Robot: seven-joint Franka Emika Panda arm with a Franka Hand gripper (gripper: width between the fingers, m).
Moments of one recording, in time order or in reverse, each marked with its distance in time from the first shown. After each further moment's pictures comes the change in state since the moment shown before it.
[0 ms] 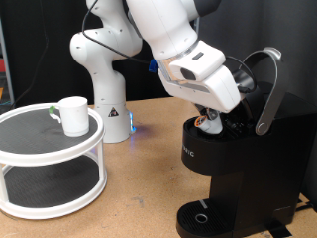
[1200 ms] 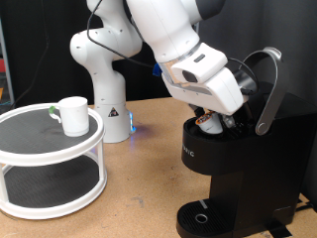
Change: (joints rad) arm 0.000 0.017 0.011 0.000 0.047 0.055 -0.006
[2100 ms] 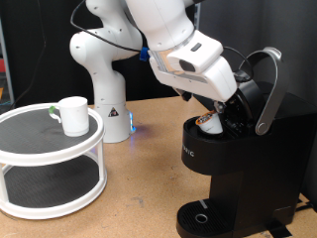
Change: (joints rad) arm -0.023 -0.049 -0.024 0.034 -0.110 -0.249 -0.032
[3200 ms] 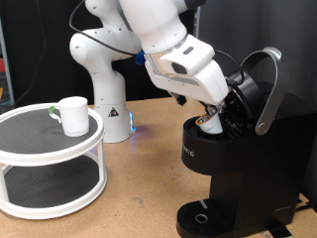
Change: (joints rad) arm -0.008 -0.037 0.013 -0.075 -0.014 0.088 0.009
